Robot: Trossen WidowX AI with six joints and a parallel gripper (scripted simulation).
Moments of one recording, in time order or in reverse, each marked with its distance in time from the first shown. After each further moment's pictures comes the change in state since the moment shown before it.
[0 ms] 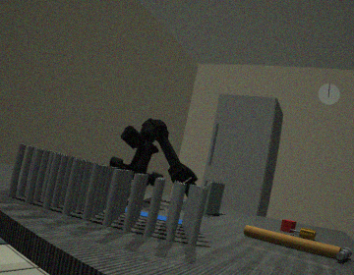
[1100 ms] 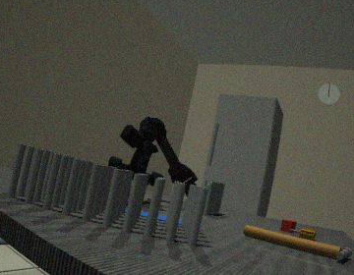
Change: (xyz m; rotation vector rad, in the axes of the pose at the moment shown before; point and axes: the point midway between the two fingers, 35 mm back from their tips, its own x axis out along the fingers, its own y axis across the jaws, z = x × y) arm 0.009 0.001 -0.016 0.001 0.000 0.000
